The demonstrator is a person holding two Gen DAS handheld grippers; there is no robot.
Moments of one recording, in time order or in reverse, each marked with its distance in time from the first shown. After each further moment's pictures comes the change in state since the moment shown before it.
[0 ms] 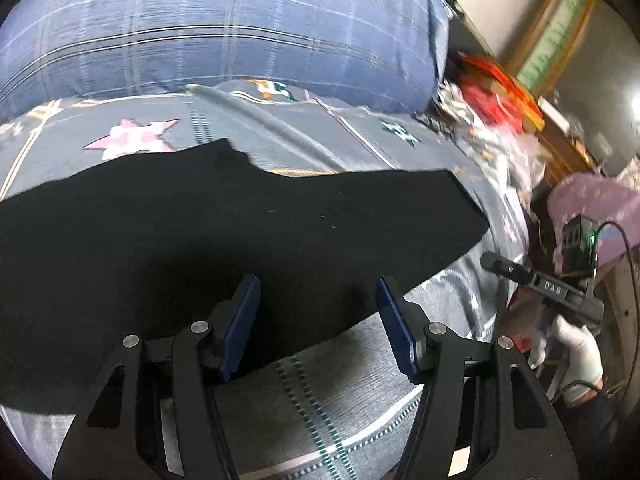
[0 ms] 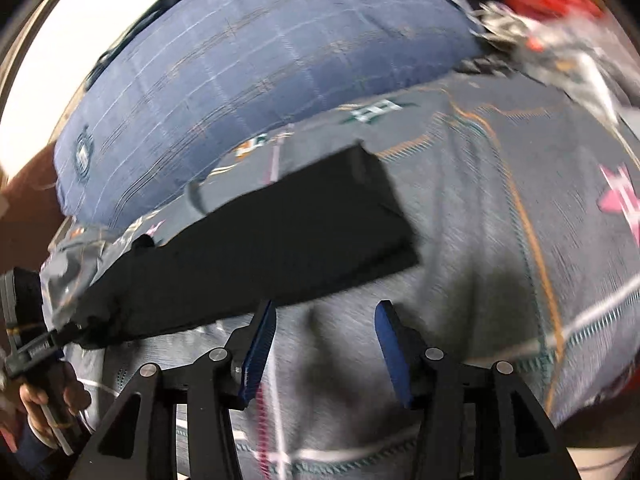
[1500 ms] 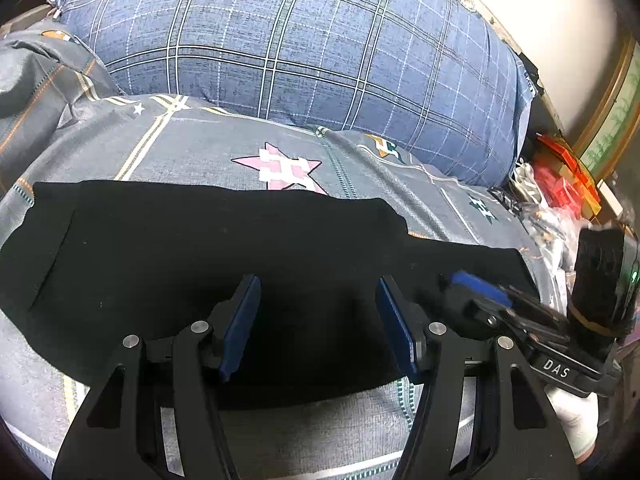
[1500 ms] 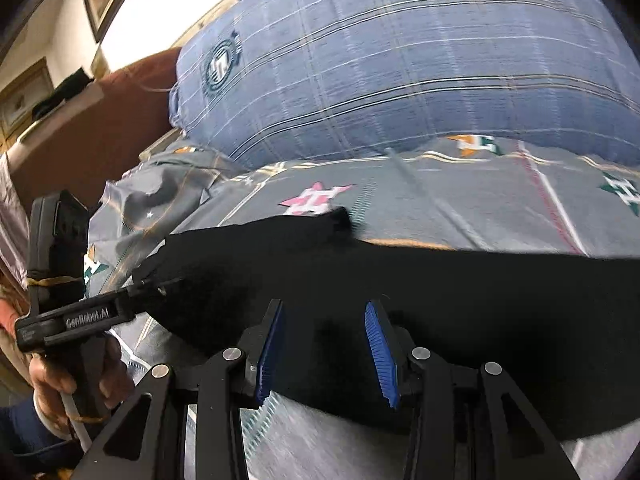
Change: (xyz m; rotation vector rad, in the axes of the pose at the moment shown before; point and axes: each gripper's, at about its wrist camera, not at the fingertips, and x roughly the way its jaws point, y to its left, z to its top) left arm -0.059 0.076 -0.008 -0.246 -0.172 0.215; right arm 0.089 0.209 0.007 -0.406 0.067 0.324
